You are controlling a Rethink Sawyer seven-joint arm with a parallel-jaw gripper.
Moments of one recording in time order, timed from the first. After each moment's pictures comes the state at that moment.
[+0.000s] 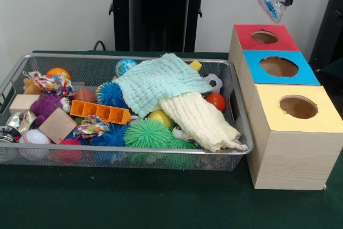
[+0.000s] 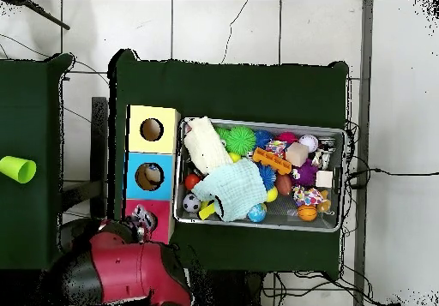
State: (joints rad) arm 0.27 -0.99 -0.14 2.01 0.06 0.44 1.89
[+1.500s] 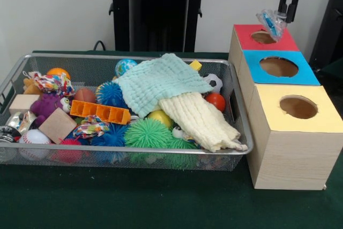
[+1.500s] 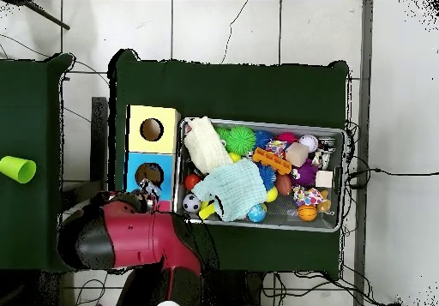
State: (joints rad) arm 0.22 -0.90 -0.14 1.89 0.06 0.44 1.89
